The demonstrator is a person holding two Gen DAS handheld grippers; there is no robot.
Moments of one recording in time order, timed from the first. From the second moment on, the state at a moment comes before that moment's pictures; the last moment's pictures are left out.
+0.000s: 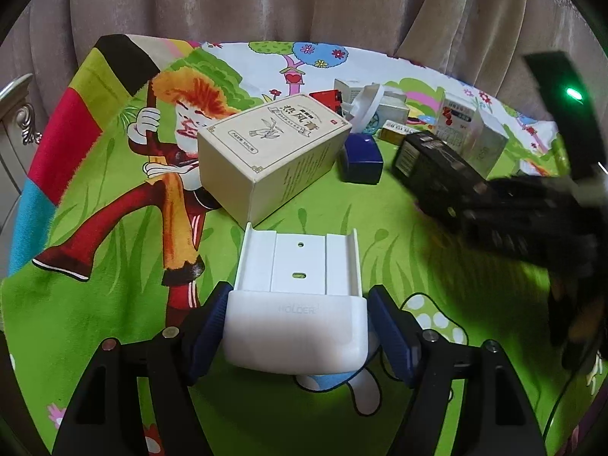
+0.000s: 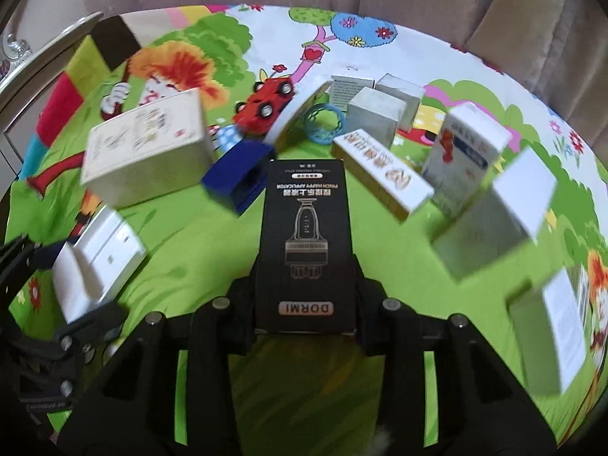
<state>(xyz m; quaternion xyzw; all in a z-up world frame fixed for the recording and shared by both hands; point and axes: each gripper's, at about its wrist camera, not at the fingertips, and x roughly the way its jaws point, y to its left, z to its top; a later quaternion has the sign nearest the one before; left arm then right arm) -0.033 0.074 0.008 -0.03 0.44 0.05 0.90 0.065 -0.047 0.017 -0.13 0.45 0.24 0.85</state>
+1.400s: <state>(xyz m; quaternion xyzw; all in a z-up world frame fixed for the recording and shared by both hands) -0.155 0.006 0.075 -0.01 0.38 0.01 0.93 -0.121 -0.101 0.087 -0.13 0.37 0.25 0.88</state>
